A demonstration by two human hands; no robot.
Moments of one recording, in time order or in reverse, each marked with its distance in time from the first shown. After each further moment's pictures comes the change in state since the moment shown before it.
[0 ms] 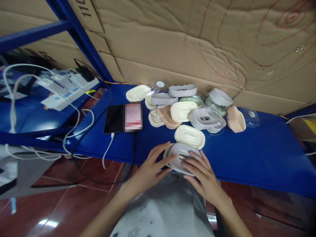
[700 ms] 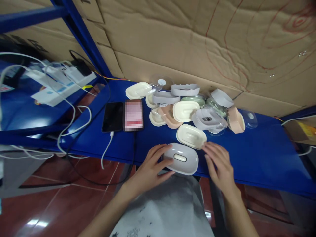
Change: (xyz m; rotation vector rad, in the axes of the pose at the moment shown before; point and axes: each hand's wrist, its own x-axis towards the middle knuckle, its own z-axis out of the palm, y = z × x) left_hand 0.001 -0.003 -0.003 0.031 0.116 0.098; right_hand 0.013 0.028 -0.026 -0.167 0.269 0.061
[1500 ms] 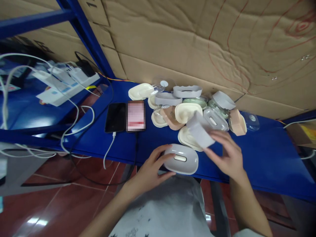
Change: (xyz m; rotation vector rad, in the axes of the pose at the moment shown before) left_hand -0.001 -0.004 -0.001 -0.219 0.003 -0.141; right_hand 0.074 0.010 -0.018 0.247 0.072 -0.079
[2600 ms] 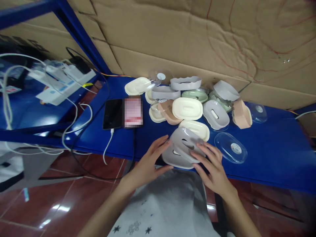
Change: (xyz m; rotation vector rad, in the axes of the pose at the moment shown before) left_hand 0.003 0.001 -0.007 -0.002 -0.106 -0.110; right_hand -0.089 -0.026 0.030 -0.113 -0.210 0.094
